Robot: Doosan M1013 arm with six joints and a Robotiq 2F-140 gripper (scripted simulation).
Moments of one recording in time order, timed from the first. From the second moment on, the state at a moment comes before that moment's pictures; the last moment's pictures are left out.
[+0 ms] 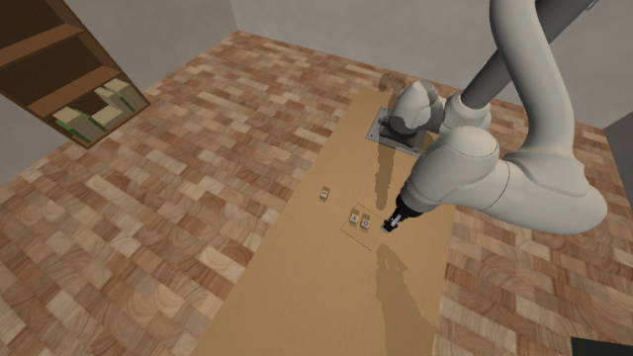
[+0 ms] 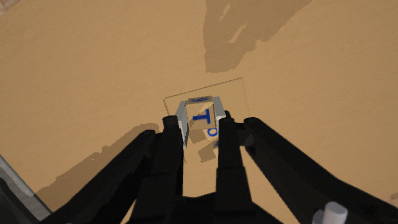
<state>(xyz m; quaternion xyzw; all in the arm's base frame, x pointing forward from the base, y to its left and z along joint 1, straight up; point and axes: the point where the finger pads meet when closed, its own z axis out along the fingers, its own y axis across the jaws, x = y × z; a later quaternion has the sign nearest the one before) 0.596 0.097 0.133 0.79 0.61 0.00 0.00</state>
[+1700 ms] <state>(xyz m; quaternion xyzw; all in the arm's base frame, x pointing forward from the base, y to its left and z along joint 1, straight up) 0.589 0.085 0.095 0.69 0.73 0.00 0.00</state>
